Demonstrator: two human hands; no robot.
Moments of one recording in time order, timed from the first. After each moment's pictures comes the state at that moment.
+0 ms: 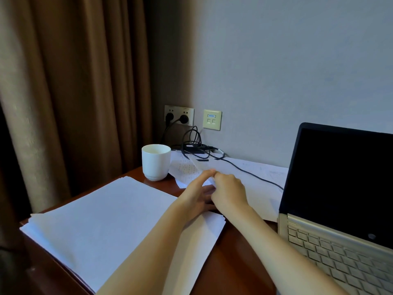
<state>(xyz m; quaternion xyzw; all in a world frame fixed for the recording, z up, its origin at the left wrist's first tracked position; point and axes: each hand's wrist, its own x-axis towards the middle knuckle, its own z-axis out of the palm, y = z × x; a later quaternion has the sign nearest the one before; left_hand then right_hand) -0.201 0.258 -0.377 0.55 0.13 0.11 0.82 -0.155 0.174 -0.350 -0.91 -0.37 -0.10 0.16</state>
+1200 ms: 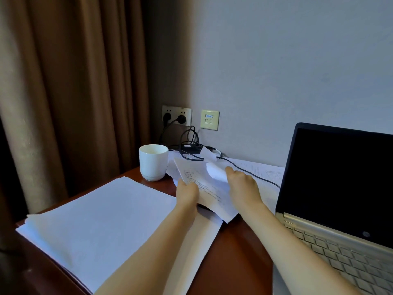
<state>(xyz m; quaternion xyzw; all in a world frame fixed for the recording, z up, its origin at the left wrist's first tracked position) -0.178 0.260 -0.393 0.52 0.30 0.32 0.74 -0.125 0.153 -0.354 -0.90 -0.38 -0.21 0.05</state>
